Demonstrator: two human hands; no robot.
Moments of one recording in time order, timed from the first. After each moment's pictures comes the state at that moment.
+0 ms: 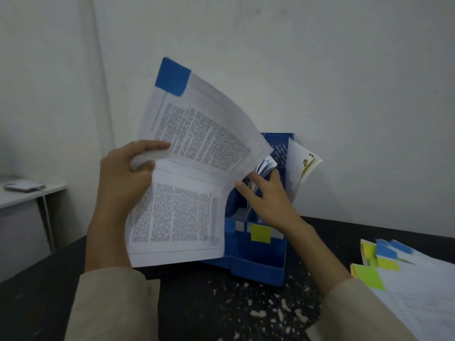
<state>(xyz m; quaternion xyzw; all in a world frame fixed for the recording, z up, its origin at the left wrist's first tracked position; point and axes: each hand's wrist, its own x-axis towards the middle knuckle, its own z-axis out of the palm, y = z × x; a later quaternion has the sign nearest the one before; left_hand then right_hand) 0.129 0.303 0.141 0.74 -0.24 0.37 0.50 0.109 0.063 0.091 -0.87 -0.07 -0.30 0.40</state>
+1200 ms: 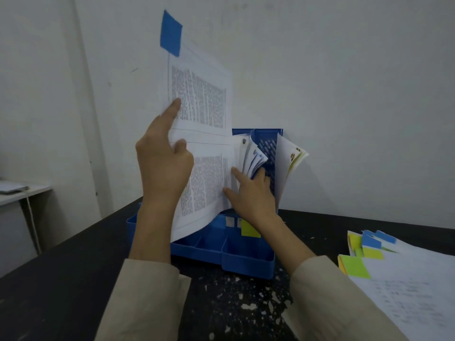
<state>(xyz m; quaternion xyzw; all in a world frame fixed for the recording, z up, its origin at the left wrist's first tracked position) 0.115 0.229 0.152 0.67 -0.25 0.45 0.53 0.117 0.078 0.092 -0.94 0.09 -0.27 0.21</state>
